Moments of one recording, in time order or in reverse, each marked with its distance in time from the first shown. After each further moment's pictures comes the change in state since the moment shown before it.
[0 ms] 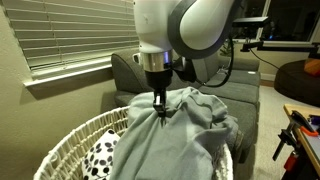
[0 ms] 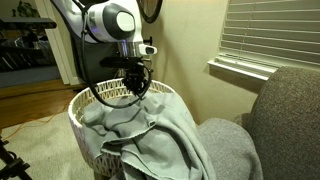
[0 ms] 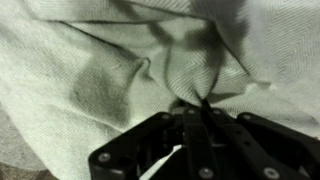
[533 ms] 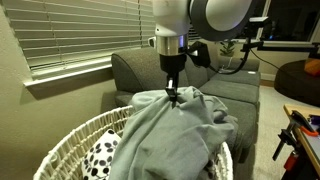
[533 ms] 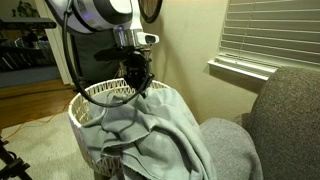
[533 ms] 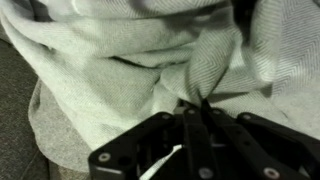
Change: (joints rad) arm -0.004 -0.149 -0.064 -0.125 -0.087 0.000 0.107
